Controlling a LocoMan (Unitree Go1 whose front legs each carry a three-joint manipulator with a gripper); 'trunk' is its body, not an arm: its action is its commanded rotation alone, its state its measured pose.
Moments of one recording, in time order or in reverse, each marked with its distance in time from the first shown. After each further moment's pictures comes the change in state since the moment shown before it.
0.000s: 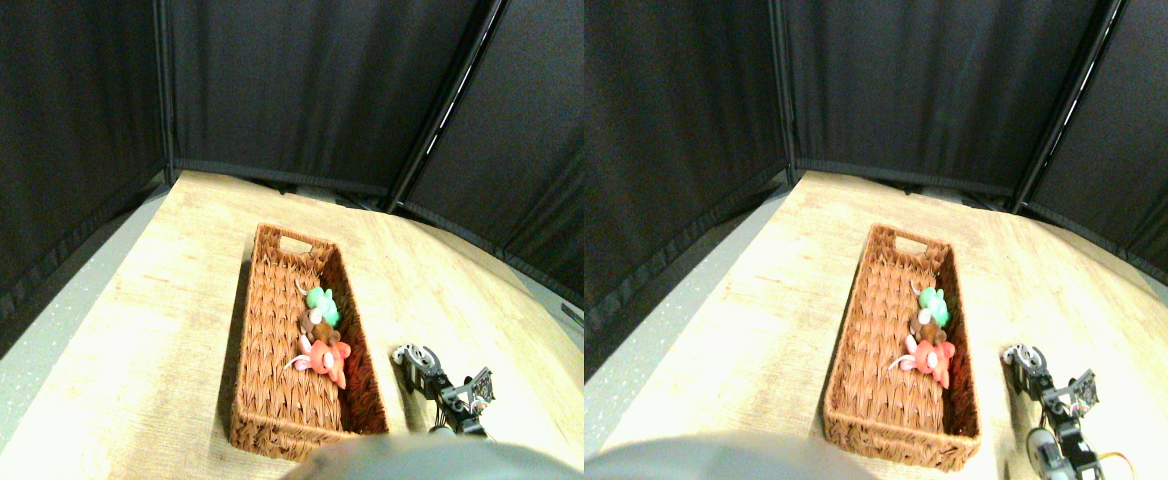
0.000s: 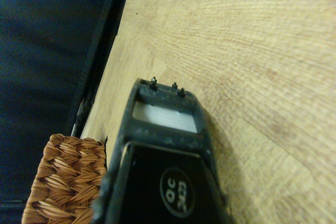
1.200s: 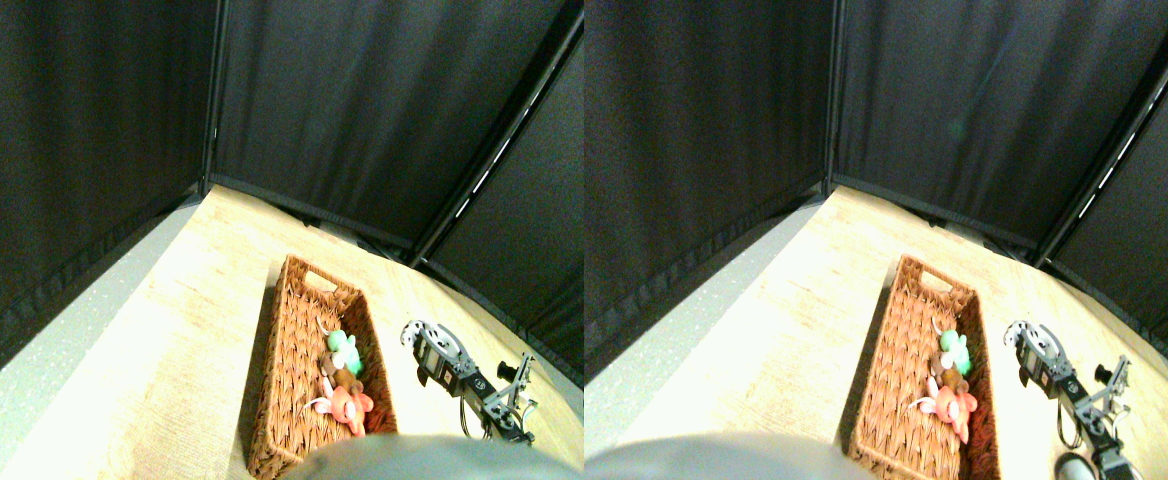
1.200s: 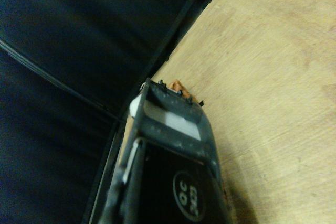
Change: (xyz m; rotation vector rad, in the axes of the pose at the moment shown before) right arm -0.066 0.147 -0.063 -0.075 0.324 0.382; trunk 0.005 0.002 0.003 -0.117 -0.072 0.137
